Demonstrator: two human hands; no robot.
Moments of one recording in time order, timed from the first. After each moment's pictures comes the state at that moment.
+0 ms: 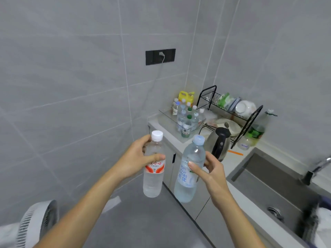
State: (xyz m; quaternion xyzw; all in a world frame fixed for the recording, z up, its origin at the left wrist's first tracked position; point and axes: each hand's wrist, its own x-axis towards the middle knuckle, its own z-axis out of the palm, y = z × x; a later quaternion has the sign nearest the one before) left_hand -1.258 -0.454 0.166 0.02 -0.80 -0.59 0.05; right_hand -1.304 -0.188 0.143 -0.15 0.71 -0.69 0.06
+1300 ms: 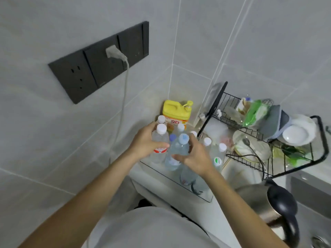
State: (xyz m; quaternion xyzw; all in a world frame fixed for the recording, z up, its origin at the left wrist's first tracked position) left_hand -1.944 -0.643 0.045 -0.03 -0.85 -0.51 -0.08; right_hand -1.908 -0.420 0.025 0.00 0.90 -0.43 0.06
